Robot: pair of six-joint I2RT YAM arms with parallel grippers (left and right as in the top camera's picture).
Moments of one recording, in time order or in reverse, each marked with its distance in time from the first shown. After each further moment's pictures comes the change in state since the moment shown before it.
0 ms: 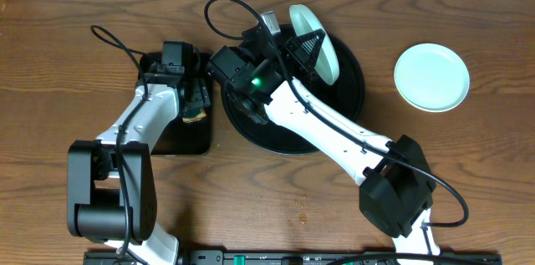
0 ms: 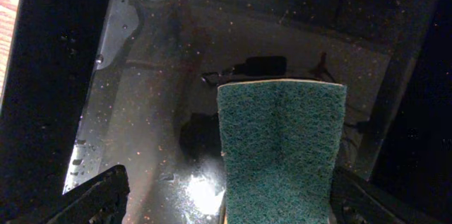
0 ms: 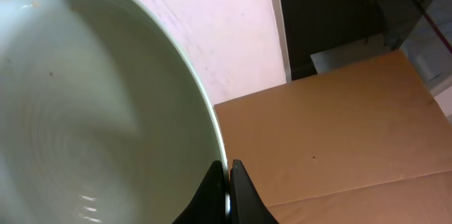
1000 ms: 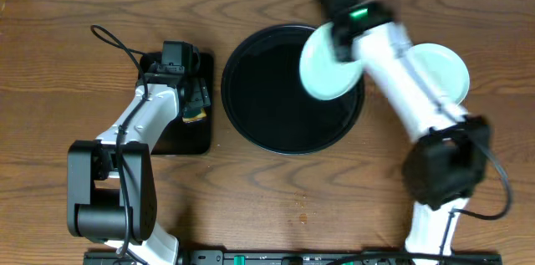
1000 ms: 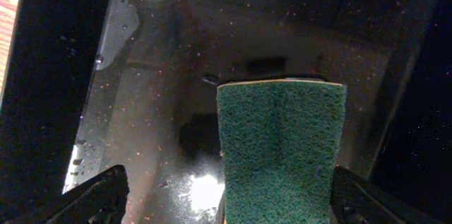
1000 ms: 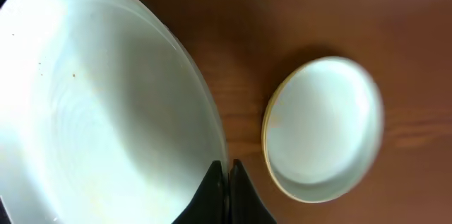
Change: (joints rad) left arm 0.000 0.000 0.000 0.000 0.000 0.000; right arm -0.525 -0.046 0.045 -0.047 -1.117 0.048
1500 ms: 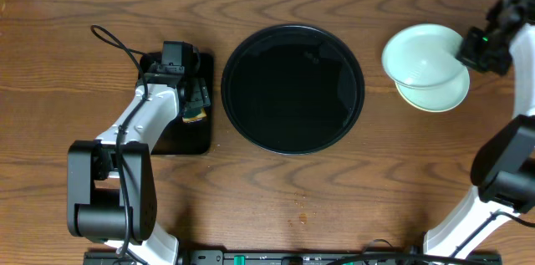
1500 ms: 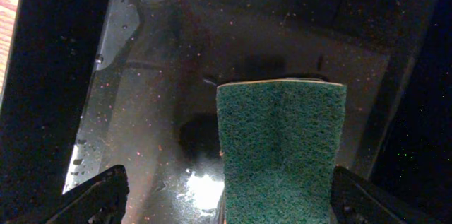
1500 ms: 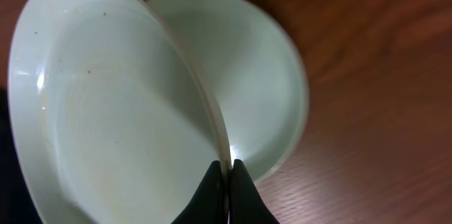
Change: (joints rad) left arm 0.000 0.000 0.000 0.000 0.000 0.000; right arm -0.666 -0.014 -0.071 -0.004 -0.486 -0.005
